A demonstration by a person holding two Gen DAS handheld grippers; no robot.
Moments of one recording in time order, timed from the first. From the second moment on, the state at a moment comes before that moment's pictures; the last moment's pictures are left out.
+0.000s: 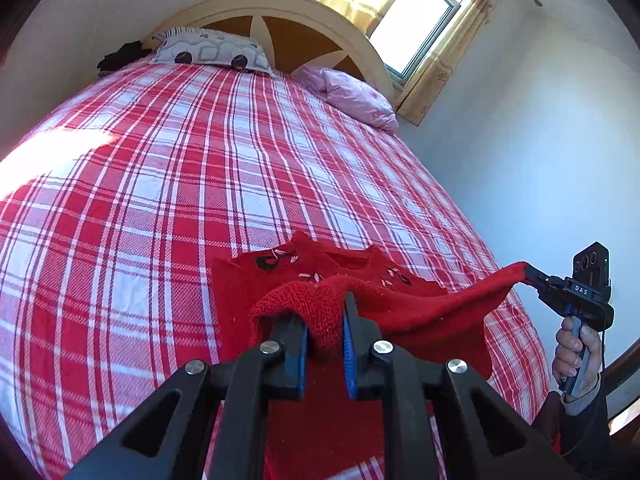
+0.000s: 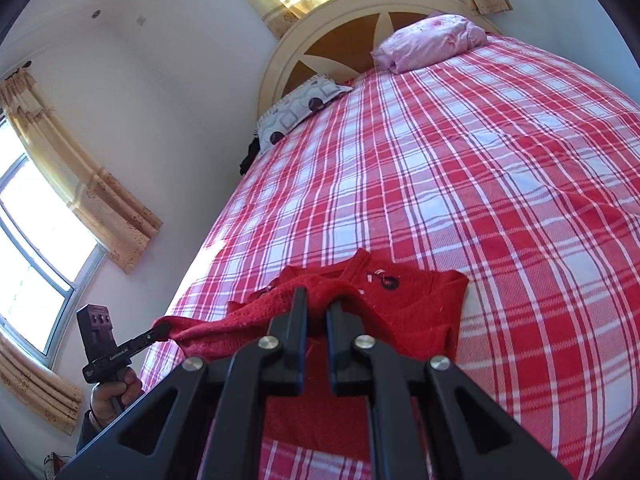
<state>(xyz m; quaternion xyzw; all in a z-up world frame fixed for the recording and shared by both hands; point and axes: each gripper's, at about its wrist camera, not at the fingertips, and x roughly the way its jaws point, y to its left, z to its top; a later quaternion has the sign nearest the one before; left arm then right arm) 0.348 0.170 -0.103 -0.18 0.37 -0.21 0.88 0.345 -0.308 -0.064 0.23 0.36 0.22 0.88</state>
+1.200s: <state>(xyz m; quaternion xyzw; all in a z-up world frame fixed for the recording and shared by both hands) 0.388 0.165 -0.146 -0.09 0.40 -0.11 0.90 0.461 -0.309 -0.159 0.18 0.43 0.10 0.88</state>
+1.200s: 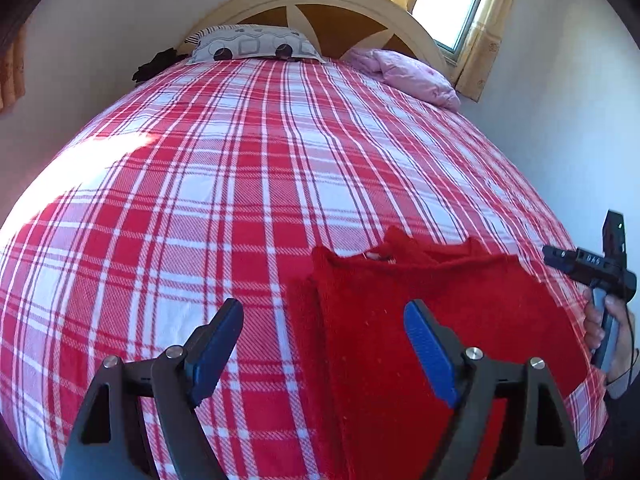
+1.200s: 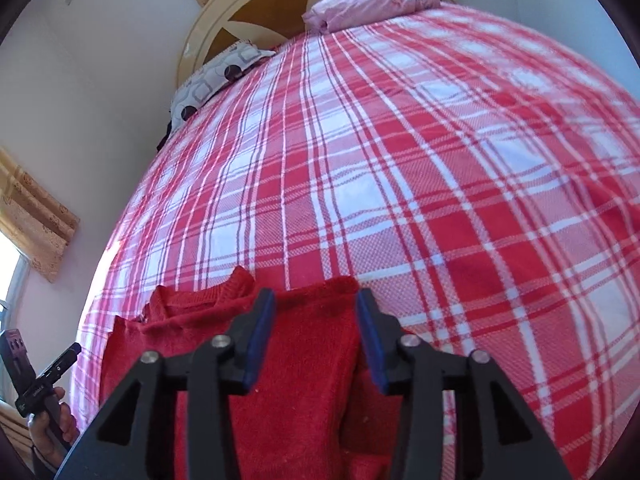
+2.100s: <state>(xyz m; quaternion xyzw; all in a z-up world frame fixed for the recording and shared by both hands) 0.340 0.156 -0.202 -0.07 0.41 -0.06 0.91 0.356 -0.279 -0.176 0.07 0.49 0.13 0.86</state>
